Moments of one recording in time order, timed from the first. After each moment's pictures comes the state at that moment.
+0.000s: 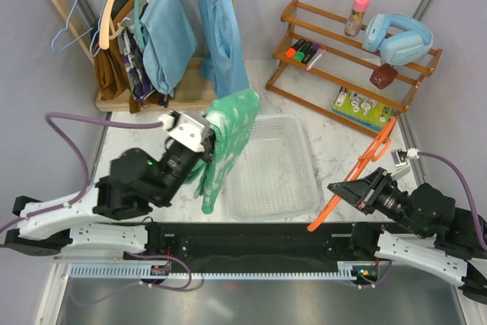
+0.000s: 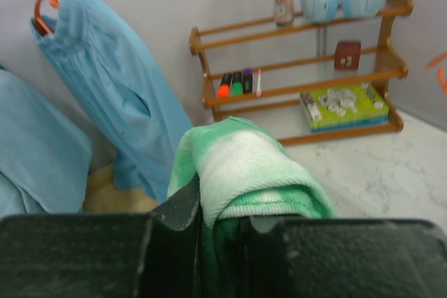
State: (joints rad) left arm -1.42 0.89 1.24 -0.04 -0.84 0.38; right arm 1.14 0.25 0.92 -0.94 0.37 1.28
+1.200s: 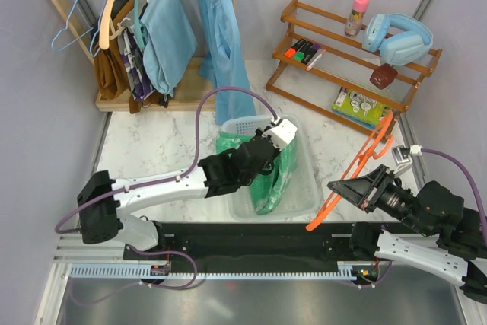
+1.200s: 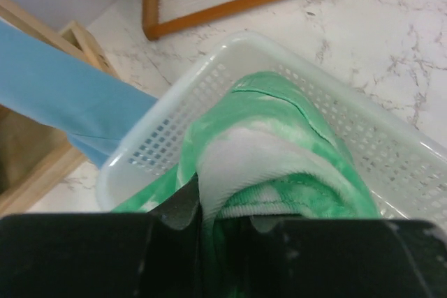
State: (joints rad) left arm -1.17 1.40 1.10 -0.05 -0.62 0.11; right arm 1.14 0.28 0.97 -0.89 0.32 1.26
